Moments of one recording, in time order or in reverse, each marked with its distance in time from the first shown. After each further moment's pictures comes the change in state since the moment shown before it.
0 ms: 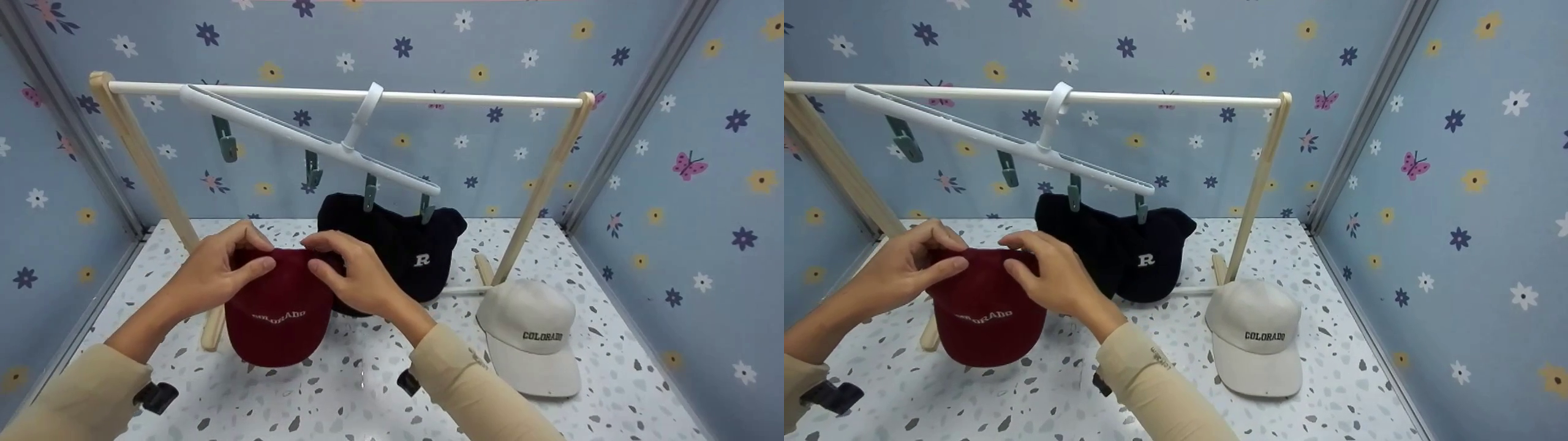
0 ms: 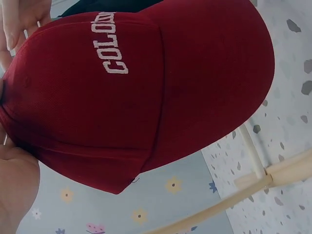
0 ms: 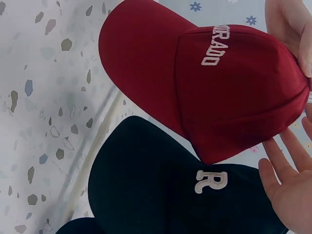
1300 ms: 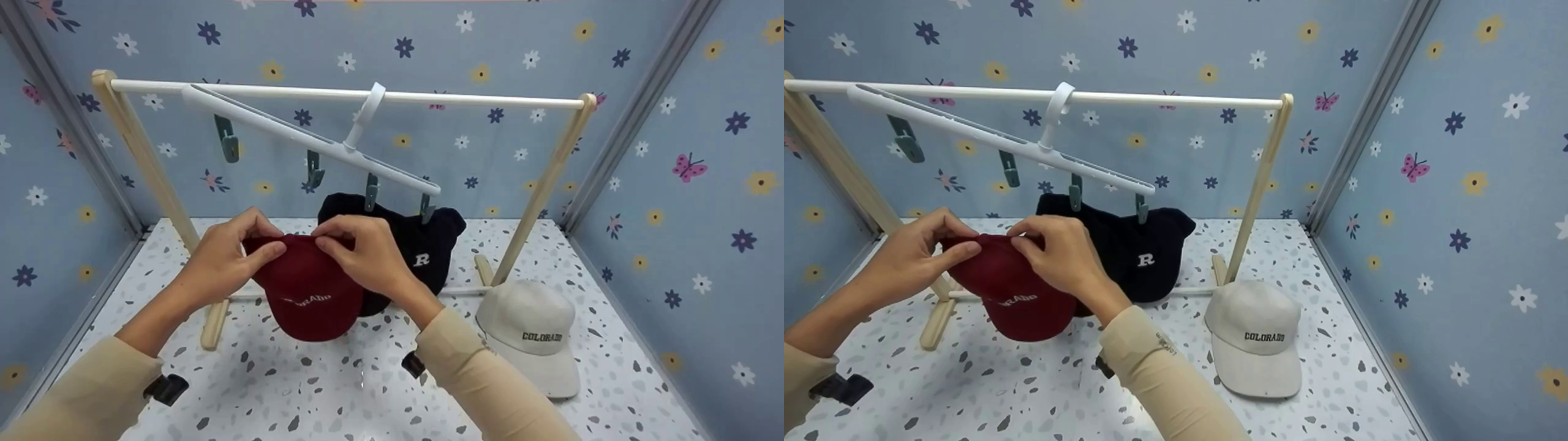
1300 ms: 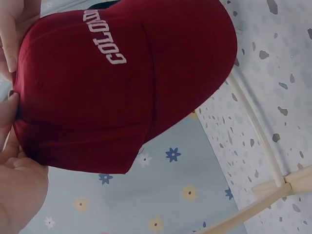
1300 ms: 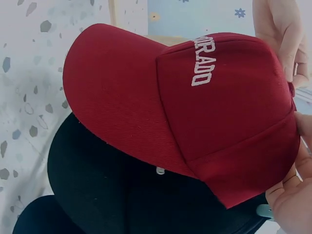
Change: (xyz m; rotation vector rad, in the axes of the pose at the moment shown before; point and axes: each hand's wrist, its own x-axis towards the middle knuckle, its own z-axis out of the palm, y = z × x) left_hand 0.016 0.010 0.004 0.105 0.060 -0.028; right_hand 0.021 -0.013 -0.025 -0.079 0.109 -0.018
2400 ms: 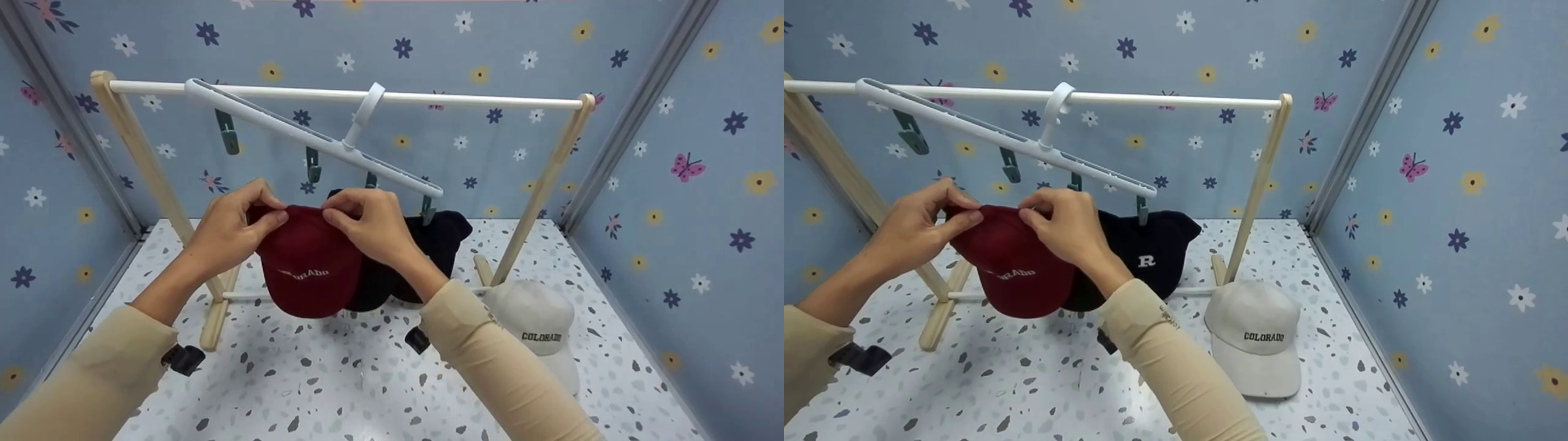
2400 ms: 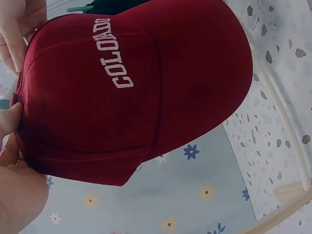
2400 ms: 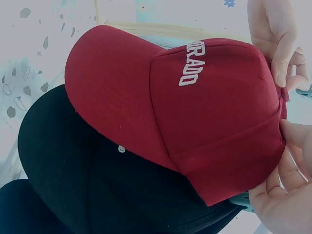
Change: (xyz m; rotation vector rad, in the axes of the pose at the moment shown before) left_hand 0.035 0.009 -0.007 0.015 0.109 0.073; right_hand 0.030 -0.004 -0.024 -0.029 -0.014 0.234
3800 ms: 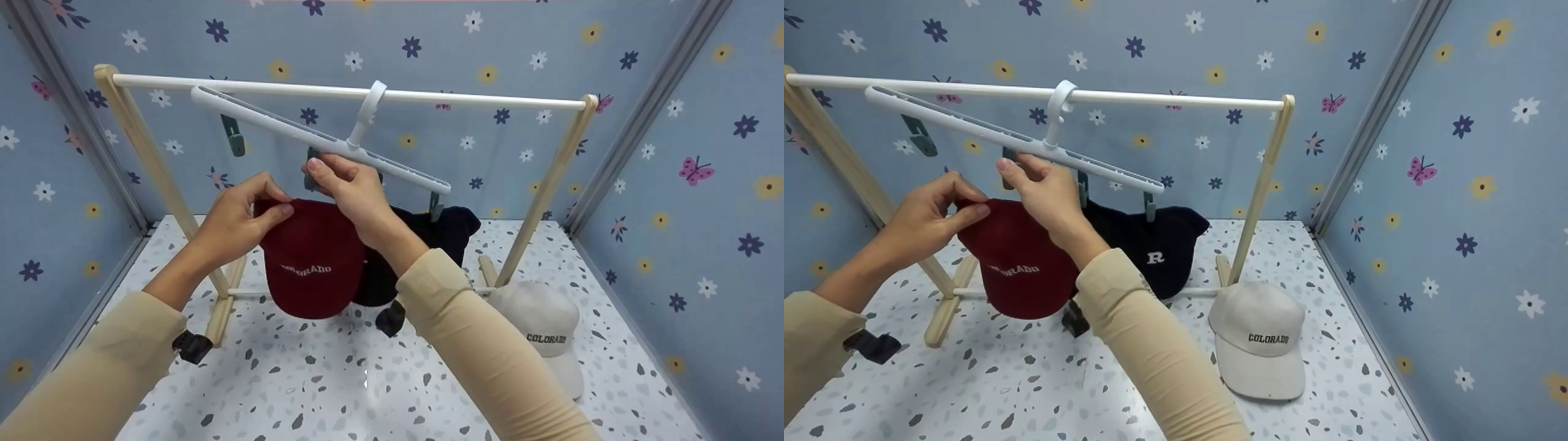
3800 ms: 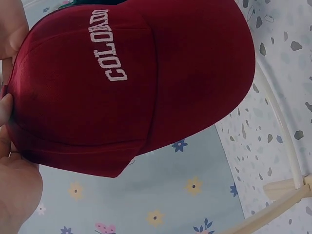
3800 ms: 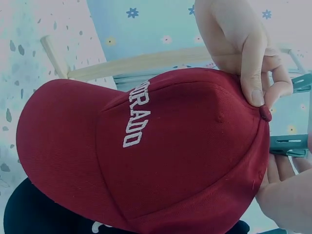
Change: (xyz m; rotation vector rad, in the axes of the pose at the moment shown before) left_hand 0.004 -0.015 -0.004 -0.027 -0.028 0.013; right_hand 0.036 -0.026 0.020 0.649 0.002 0.271
